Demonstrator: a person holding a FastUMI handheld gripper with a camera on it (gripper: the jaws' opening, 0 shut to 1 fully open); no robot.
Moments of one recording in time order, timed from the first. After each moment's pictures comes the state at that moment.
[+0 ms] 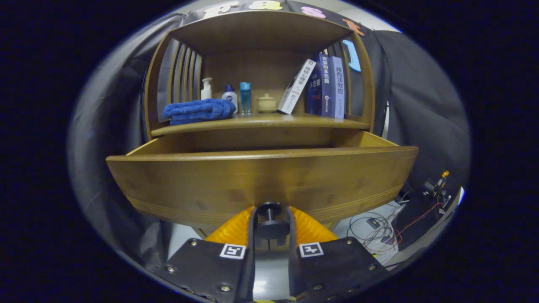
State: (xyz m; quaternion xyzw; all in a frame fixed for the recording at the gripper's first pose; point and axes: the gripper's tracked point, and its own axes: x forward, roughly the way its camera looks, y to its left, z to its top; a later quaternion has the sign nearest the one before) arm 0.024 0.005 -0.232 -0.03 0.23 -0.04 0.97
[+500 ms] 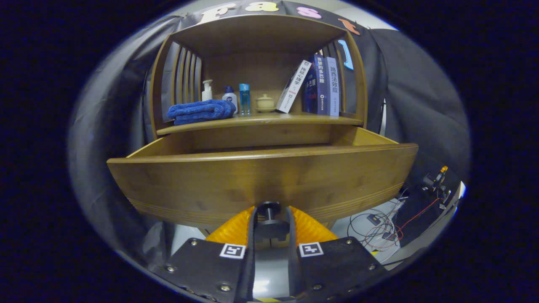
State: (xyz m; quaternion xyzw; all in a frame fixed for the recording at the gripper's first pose) arm 0.009 0.005 -0.231 -0.01 0.22 -0.04 0.97
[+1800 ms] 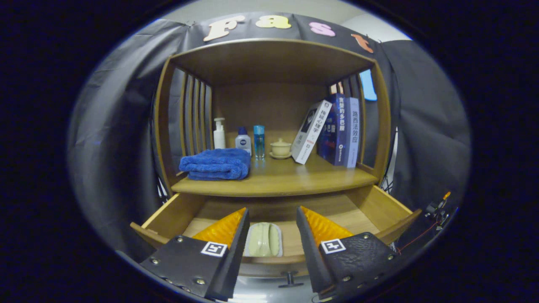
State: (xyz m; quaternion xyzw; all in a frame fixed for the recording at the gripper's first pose) arm 0.097 0.055 -0.120 -0.01 0.18 -0.01 0.98
